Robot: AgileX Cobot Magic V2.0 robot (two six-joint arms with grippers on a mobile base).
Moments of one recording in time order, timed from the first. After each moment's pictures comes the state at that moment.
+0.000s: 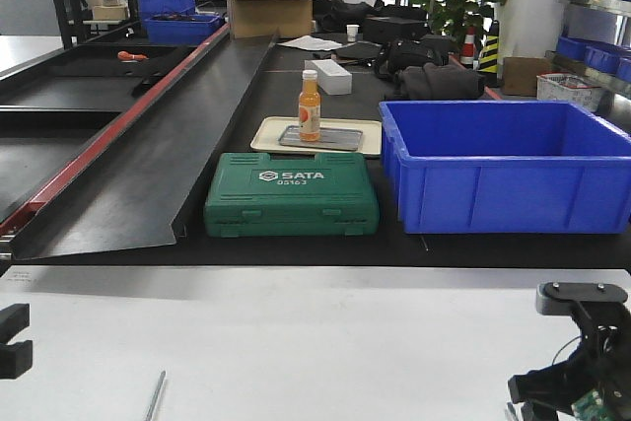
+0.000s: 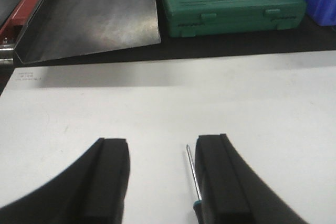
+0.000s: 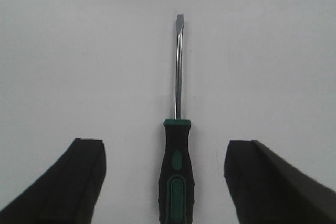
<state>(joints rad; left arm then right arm) -0.10 1.05 -0.69 -0.16 0.15 0.12 0.01 1.61 -1.04 0.05 0.71 0.00</state>
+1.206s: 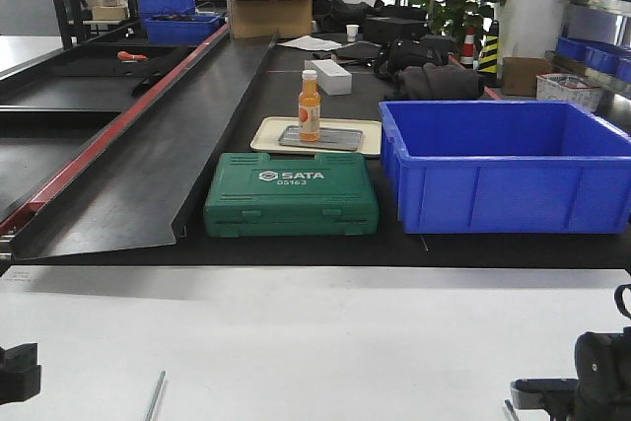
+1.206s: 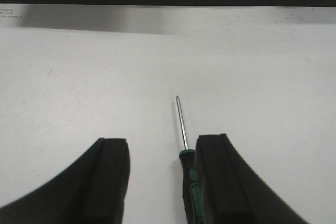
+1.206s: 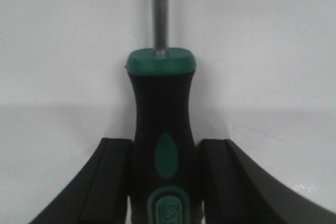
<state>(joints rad) -0.10 1.08 -0.70 -0.16 0.29 0.03 0.01 1.98 -1.07 0.01 0.79 0.00</state>
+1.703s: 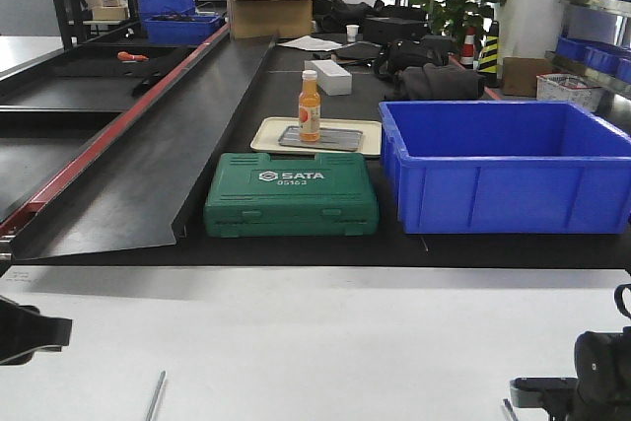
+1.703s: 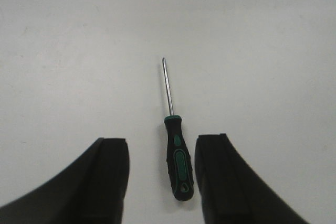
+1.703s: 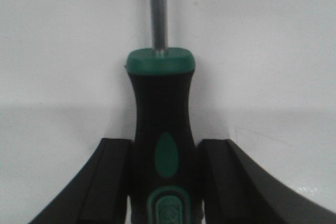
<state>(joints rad) -0.10 1.31 -1.03 -0.15 0.68 0.01 0.01 1.98 -1.07 0.02 0.78 0.00</state>
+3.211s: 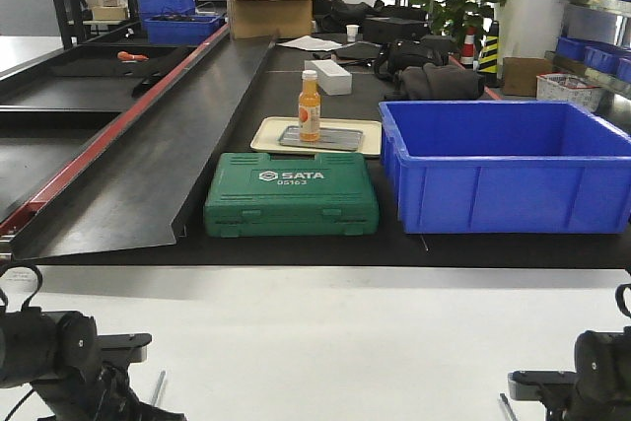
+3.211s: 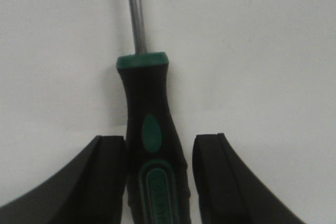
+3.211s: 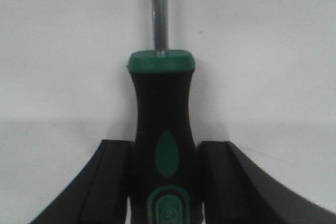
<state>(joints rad) -0.22 1.99 -1.19 -0.17 0.69 -0.06 0.01 1.98 -1.07 0.03 0.73 0.00</state>
